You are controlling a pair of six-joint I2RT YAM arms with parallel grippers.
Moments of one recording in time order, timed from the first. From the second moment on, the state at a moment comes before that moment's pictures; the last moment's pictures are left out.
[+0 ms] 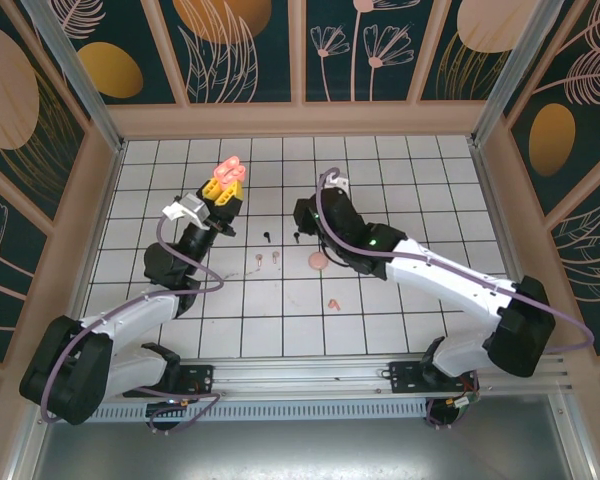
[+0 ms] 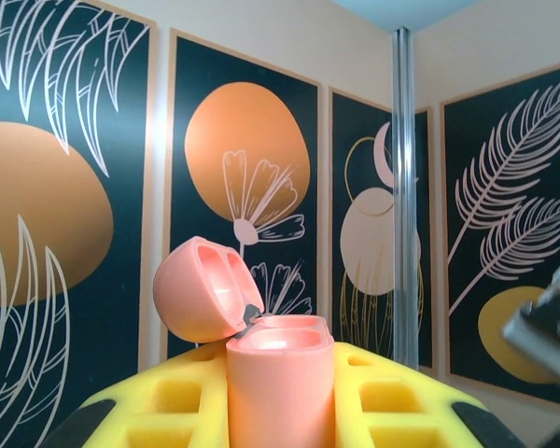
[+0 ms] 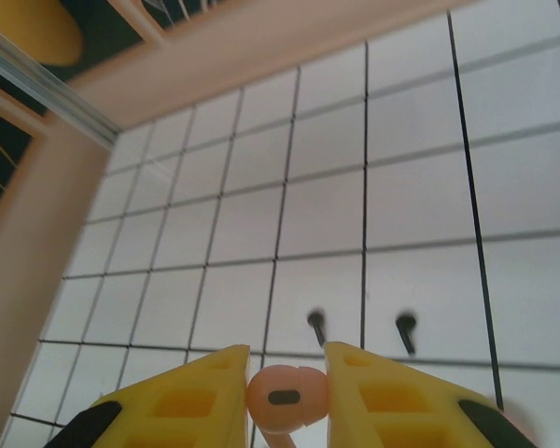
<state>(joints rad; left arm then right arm) -0.44 1.18 0.43 1.30 0.19 -0.13 0.93 1.37 1.14 -0.26 0.38 0.76</state>
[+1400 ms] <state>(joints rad) -0.66 1.42 0.54 1.39 0.16 0.13 0.86 1.23 0.99 0.51 -0.07 0.38</state>
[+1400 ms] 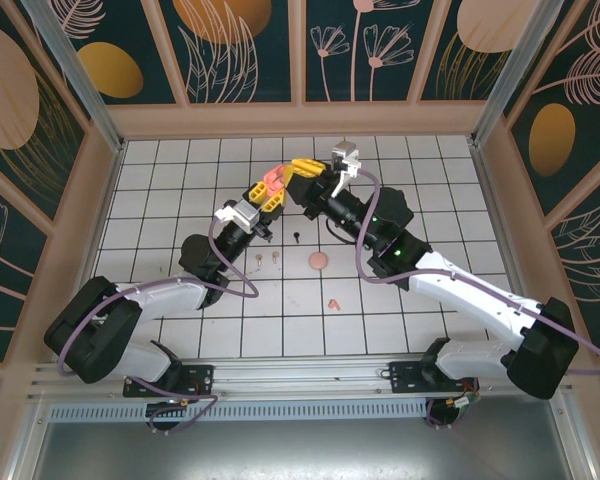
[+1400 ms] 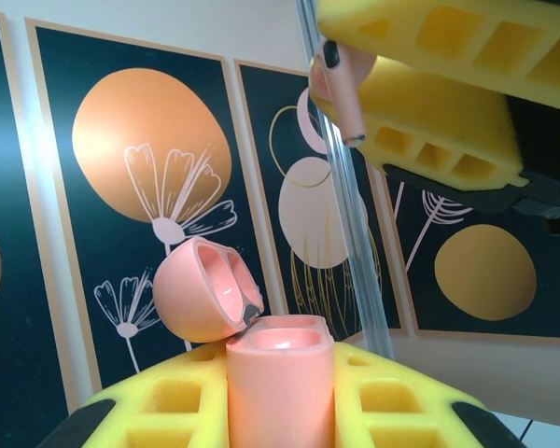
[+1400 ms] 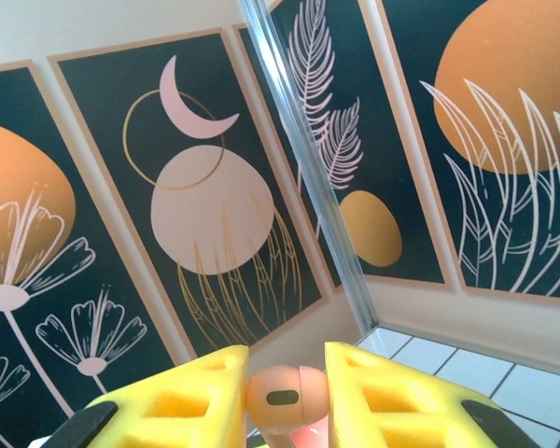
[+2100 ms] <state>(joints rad) -0.66 1.42 0.54 1.39 0.16 0.12 0.85 1.32 0.95 0.62 -0.11 0.46</state>
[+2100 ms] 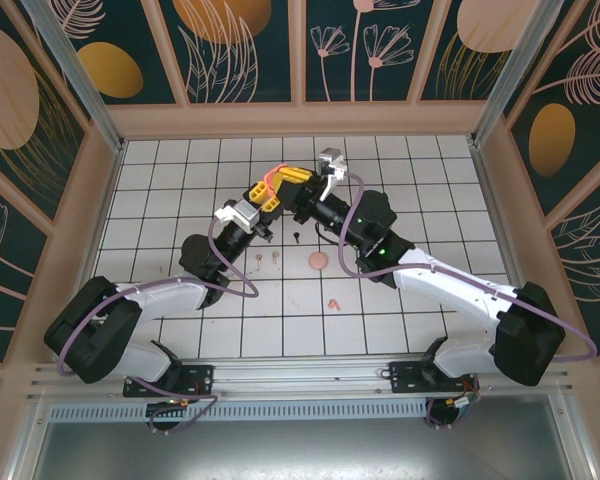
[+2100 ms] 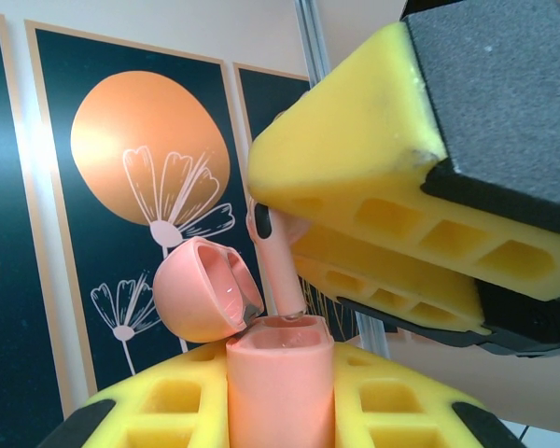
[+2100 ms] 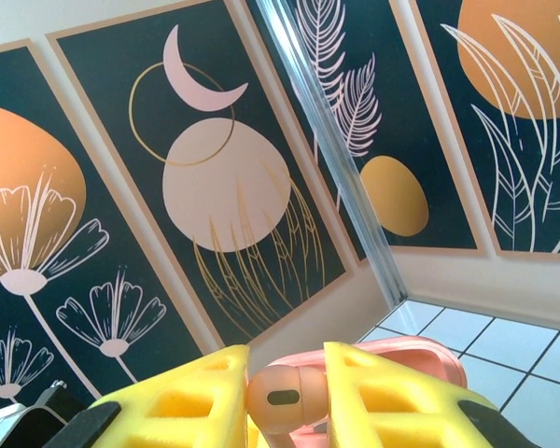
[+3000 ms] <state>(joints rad) -0.66 1.42 0.55 1.38 0.16 0.10 0.85 1.34 0.92 0.66 -0.13 0.47</state>
